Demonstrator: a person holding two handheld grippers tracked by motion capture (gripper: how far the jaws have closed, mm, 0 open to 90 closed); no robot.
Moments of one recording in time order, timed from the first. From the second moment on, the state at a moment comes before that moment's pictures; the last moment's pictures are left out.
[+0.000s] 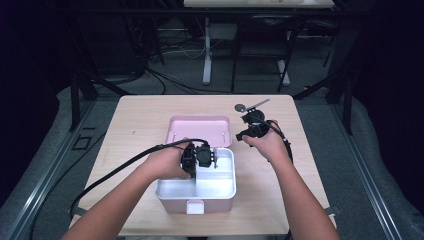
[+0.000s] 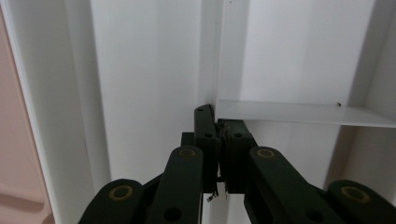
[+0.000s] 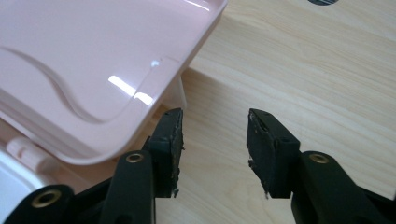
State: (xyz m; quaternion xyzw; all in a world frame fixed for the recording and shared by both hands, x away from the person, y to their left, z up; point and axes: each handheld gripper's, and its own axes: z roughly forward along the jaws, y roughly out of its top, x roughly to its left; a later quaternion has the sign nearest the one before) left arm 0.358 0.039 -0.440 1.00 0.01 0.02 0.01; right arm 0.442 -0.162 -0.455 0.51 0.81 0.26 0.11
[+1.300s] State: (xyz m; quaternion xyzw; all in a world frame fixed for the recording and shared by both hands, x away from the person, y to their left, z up) left arm 0.358 0.039 -0.440 1.00 0.01 0.02 0.00; right arm 0.484 -0.127 -0.457 0.57 0.77 0.26 0.09
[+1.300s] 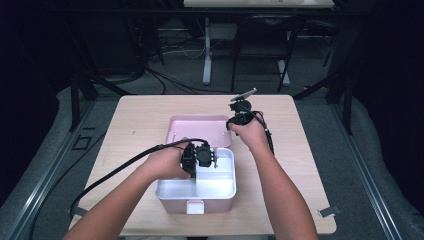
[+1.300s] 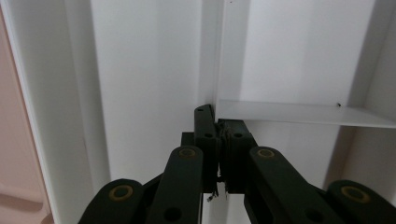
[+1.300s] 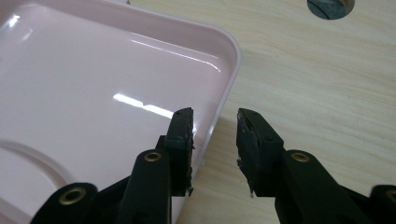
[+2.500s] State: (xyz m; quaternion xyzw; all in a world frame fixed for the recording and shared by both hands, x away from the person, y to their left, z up) left arm 0.358 0.039 -0.440 1.00 0.01 0.02 0.01; right arm 0.495 -0.118 -0.467 0.62 0.75 0.24 0.07
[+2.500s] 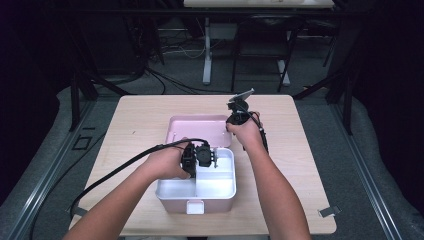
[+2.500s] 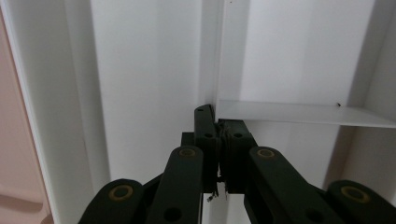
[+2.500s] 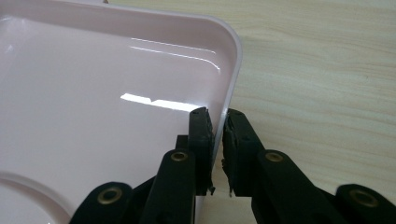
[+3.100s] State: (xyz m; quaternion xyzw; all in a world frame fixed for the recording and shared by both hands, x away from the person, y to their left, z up) left arm 0.359 0.039 -0.440 1.00 0.01 0.02 0.01; right arm 0.483 -0.122 -0.446 0.61 0.74 0.28 0.10
